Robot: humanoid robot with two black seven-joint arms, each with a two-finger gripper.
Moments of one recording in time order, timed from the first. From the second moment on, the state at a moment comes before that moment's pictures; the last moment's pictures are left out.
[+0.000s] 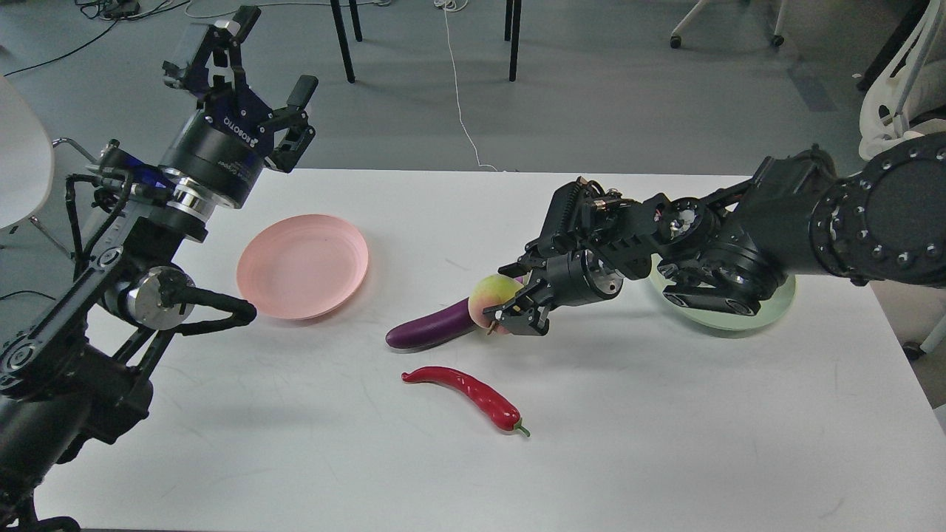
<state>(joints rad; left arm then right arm) -0.46 0.36 -1.16 -1.38 0.57 -0.16 -0.28 1.64 -0.04 -1.06 0.99 -1.05 -0.30 0.49</state>
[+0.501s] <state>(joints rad) -0.45 0.38 -1.16 -1.39 0.57 -0.16 -0.27 1.62 -0.40 -1.10 0.93 -1.15 -0.31 0.49</state>
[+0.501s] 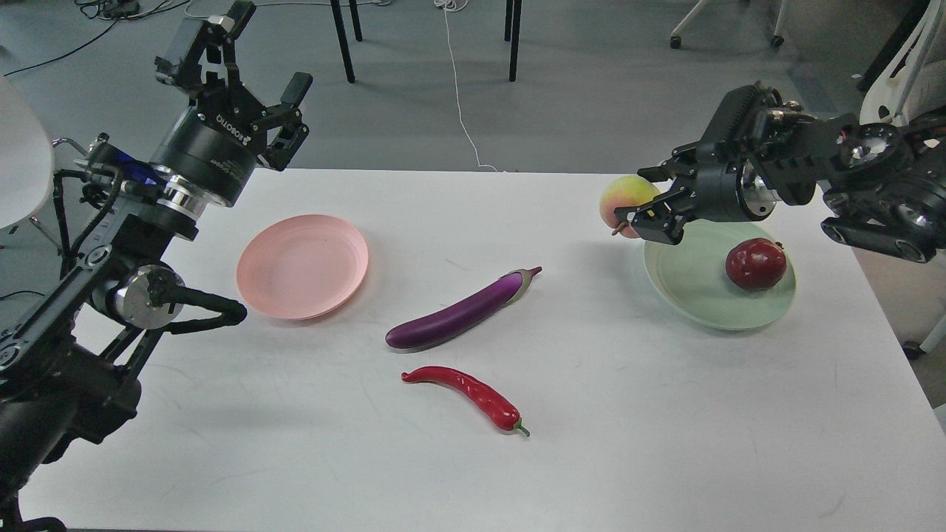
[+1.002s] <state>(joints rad) -0.45 0.40 -1.16 -1.39 0.57 -0.16 -0.27 1.43 -0.44 -1.10 0.82 -1.16 -0.36 0.49</state>
